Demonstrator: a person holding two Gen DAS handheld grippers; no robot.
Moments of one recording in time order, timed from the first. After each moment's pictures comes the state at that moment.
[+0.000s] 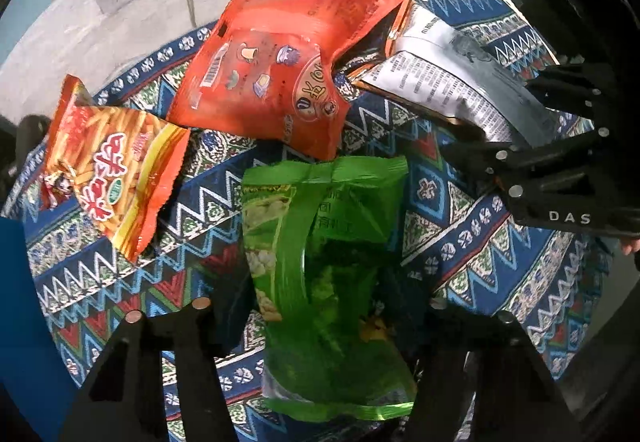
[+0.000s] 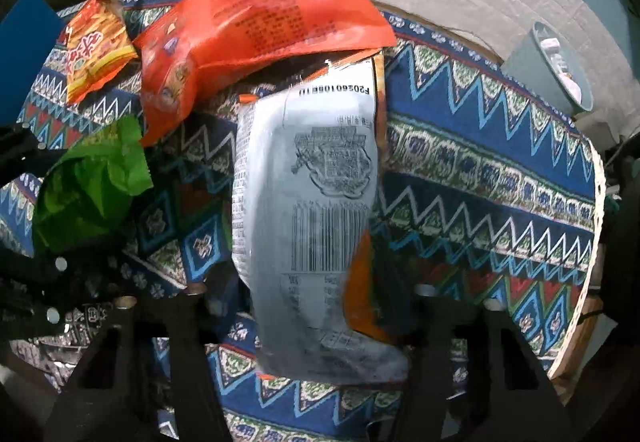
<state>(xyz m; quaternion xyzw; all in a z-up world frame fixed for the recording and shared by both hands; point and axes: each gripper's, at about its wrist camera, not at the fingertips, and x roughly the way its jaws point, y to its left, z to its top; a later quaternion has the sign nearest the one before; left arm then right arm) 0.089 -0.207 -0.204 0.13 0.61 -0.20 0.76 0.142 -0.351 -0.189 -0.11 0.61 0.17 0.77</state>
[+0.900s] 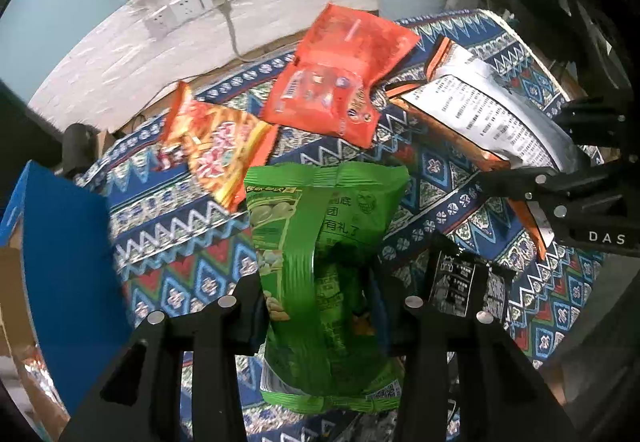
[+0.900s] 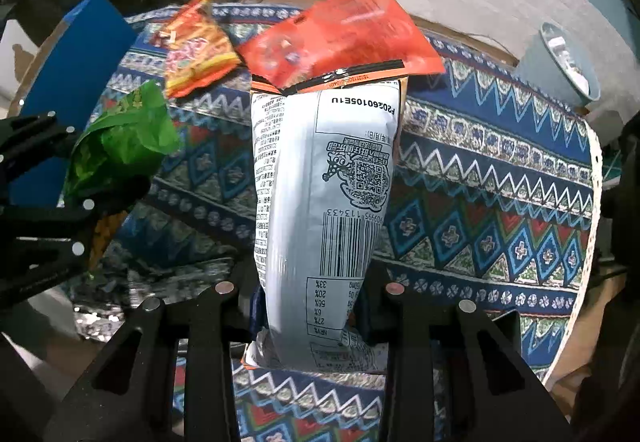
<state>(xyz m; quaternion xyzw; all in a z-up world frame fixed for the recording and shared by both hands) 0.046 -0.150 -0.139 0.15 0.56 -0.16 0.80 0.079 -0.323 -0.128 -0.07 0.59 0.21 0.77</state>
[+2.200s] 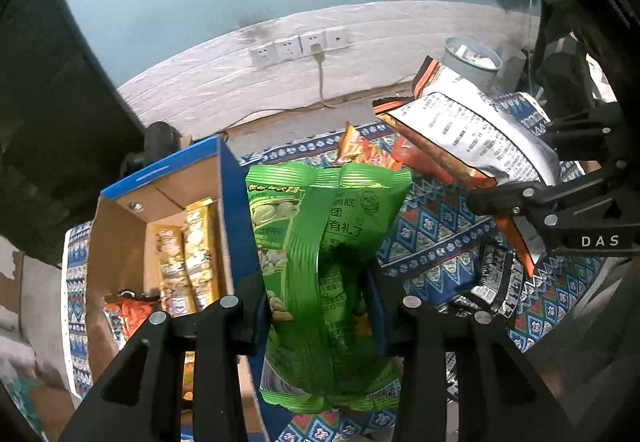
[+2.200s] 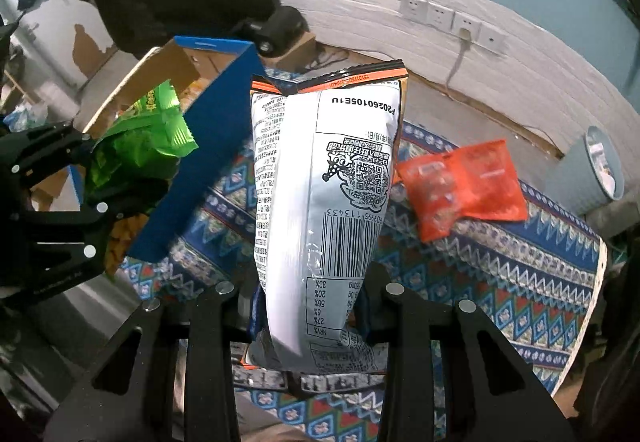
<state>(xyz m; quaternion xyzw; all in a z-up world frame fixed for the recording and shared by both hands) 0.000 -0.029 -0.037 0.11 0.48 -0.08 0.87 0.060 -0.205 -0.029 -0.09 0.52 0.31 0.79</state>
